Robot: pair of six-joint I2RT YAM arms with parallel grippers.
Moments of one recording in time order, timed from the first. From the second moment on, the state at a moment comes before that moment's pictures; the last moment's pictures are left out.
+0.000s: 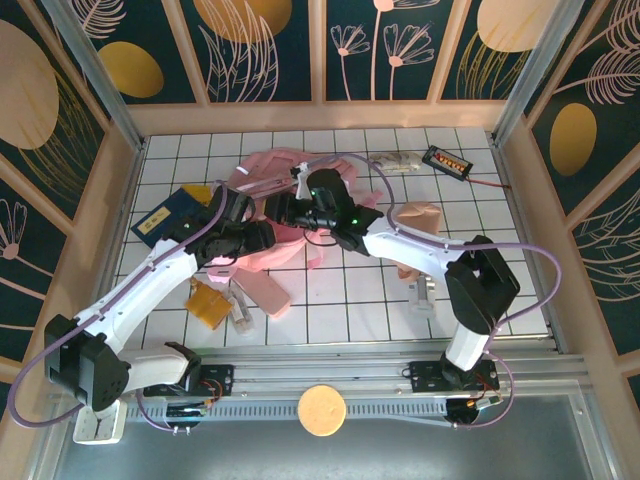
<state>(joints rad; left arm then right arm) -0.51 1.25 1.05 -0.77 0.03 -0.73 0.86 1.73 1.27 0.14 -0.34 0.92</state>
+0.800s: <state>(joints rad) -0.50 1.27 1.03 -0.81 -0.06 -0.72 0.87 1.73 1.27 0.15 -0.33 0.93</state>
